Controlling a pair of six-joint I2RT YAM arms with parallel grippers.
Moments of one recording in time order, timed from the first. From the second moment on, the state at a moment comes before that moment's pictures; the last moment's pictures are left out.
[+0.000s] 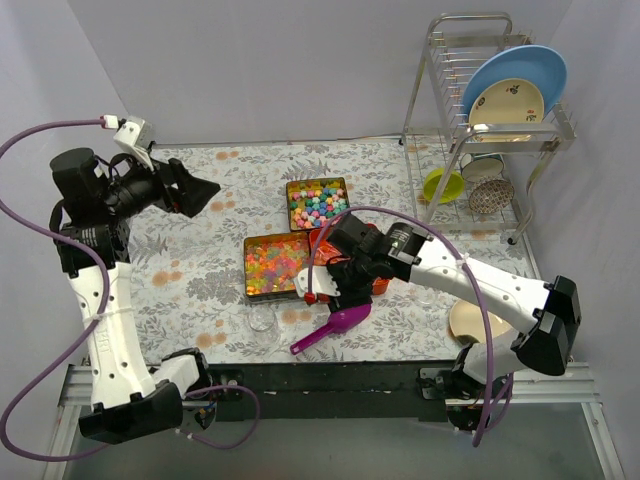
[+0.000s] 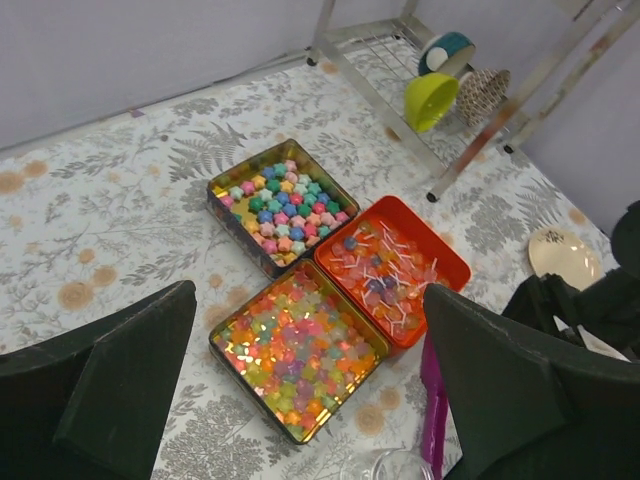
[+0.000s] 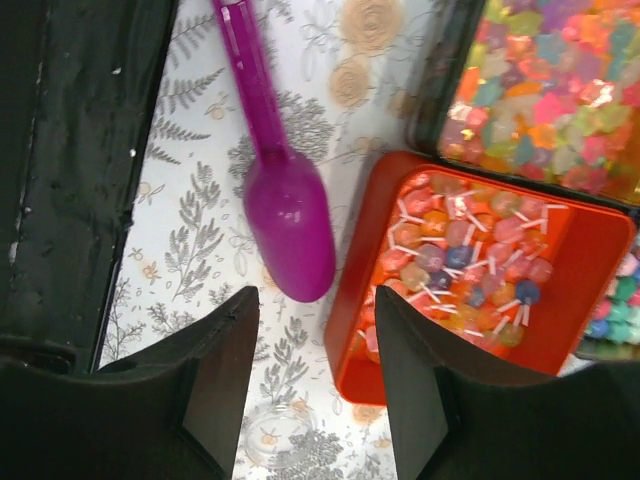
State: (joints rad) left arm 0.26 1.06 1.48 -0.70 0.90 -0.01; right arm 1.06 1.45 1.36 -1.02 -0.31 -0.89
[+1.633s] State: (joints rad) left arm 0.26 1.10 1.32 -0.49 0.80 -0.17; right arm 1.18 1.70 1.00 -0.50 -0.58 -0.97
